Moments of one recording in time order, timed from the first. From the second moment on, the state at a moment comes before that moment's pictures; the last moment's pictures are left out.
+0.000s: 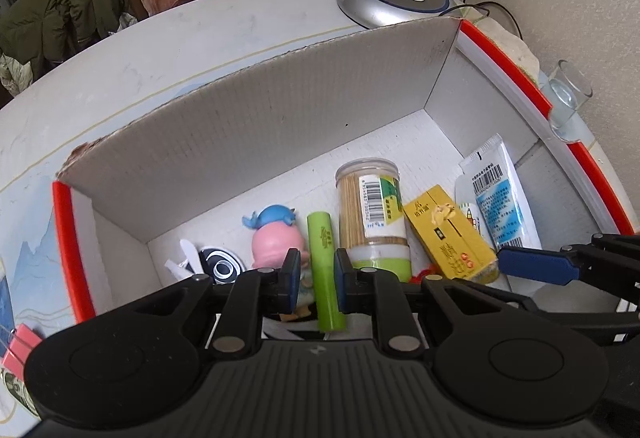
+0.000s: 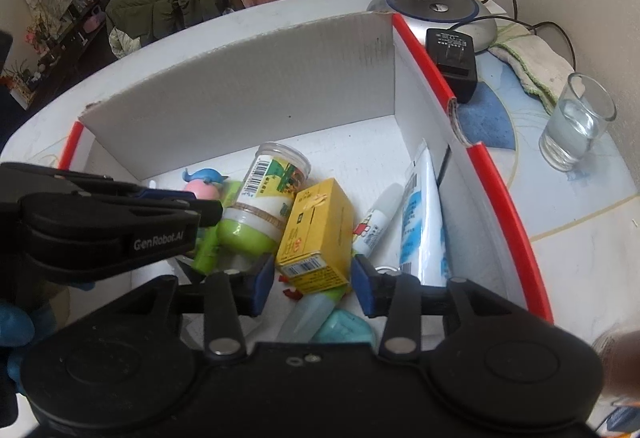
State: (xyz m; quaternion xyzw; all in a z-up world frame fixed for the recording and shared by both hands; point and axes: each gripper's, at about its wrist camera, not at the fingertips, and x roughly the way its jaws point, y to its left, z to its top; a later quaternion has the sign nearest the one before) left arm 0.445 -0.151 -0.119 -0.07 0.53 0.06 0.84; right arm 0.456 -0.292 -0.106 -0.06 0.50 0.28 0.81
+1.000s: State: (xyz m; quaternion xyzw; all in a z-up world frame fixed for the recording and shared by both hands) left arm 0.314 -0.141 -0.025 -0.08 0.41 0.02 0.91; right arm 0.362 -0.307 -0.028 -0.04 0.41 0.32 0.85
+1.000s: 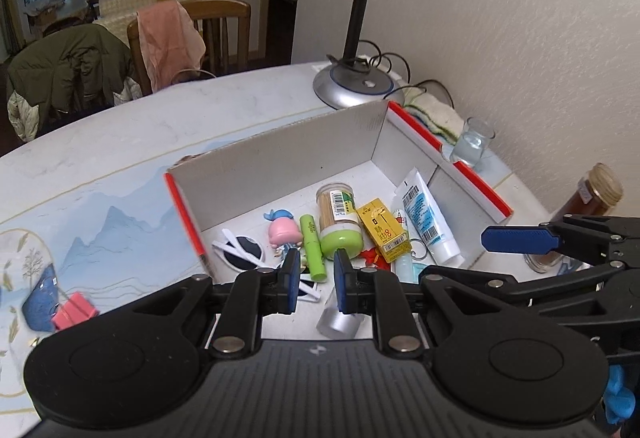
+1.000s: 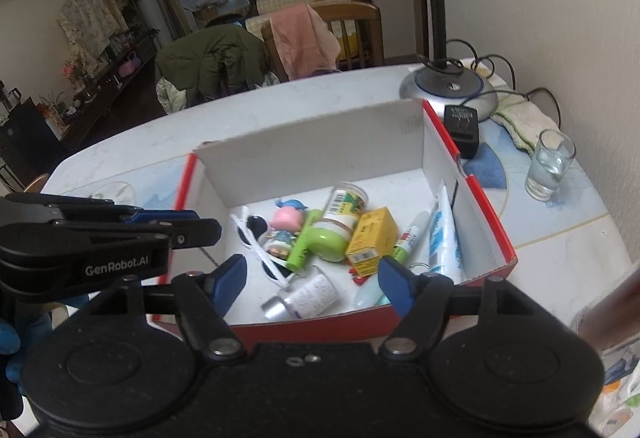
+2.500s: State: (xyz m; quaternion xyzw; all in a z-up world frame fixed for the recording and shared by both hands) left arm 0.133 0.043 -0.038 -0.12 0.35 0.08 0.92; right arm 0.227 -0.162 -0.017 -0.04 0.39 0.39 0.84
